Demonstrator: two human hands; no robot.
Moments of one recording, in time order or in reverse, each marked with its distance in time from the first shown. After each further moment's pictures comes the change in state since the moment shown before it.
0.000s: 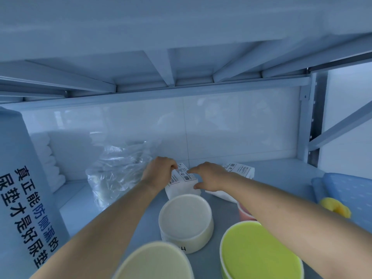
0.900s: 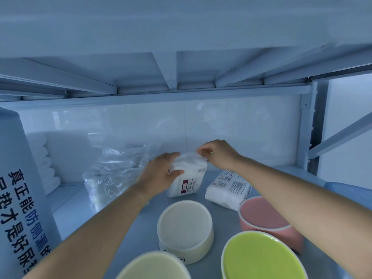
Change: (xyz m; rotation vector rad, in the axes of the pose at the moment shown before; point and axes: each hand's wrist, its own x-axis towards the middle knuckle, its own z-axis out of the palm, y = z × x) left_hand -0.001 0.004 -0.015 -0.027 0.110 0.148; right_hand 0.006 0.020 -0.059 0.407 0.361 0.026
